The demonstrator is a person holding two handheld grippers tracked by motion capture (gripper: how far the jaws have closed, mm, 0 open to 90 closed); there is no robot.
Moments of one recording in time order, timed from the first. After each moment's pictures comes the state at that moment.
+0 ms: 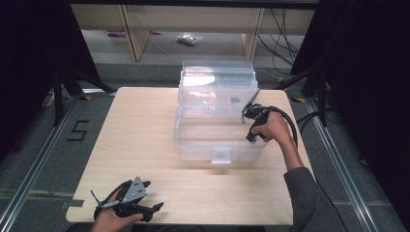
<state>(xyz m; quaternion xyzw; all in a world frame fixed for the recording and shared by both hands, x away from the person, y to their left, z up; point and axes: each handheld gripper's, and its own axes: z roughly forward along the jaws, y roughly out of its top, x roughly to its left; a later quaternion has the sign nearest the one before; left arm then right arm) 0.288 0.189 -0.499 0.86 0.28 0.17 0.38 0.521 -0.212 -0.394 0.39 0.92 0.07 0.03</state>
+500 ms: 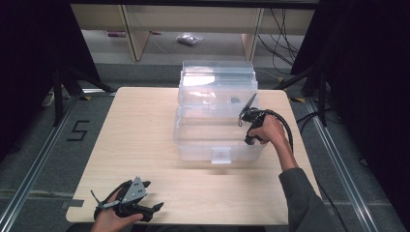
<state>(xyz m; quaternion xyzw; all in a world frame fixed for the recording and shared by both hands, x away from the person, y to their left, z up) 0.289 0.189 -0.499 0.87 0.28 0.17 0.38 0.526 -0.206 -0.415 0.41 0.91 0.04 0.01</state>
